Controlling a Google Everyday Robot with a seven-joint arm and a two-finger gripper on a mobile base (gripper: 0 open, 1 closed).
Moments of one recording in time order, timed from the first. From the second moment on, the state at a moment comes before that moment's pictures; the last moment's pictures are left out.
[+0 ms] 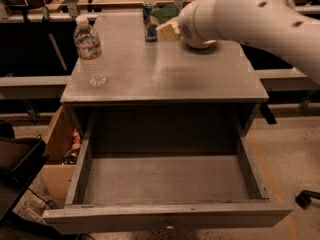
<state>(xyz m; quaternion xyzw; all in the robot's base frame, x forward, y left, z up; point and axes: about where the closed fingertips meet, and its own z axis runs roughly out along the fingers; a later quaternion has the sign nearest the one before) 0.697 -0.040 0.984 -0.34 0.76 0.06 0.55</state>
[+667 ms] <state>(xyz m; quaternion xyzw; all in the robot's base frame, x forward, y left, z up) 0.572 -0.081 1.001 -0.33 0.78 0.05 0.52</state>
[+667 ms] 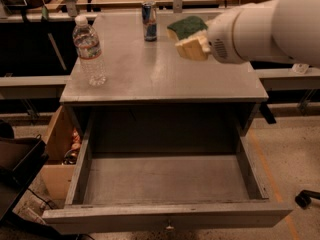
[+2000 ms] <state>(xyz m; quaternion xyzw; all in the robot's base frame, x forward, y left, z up) 0.443 -0.126 0.842 -0.31 0.83 0.15 0.43</state>
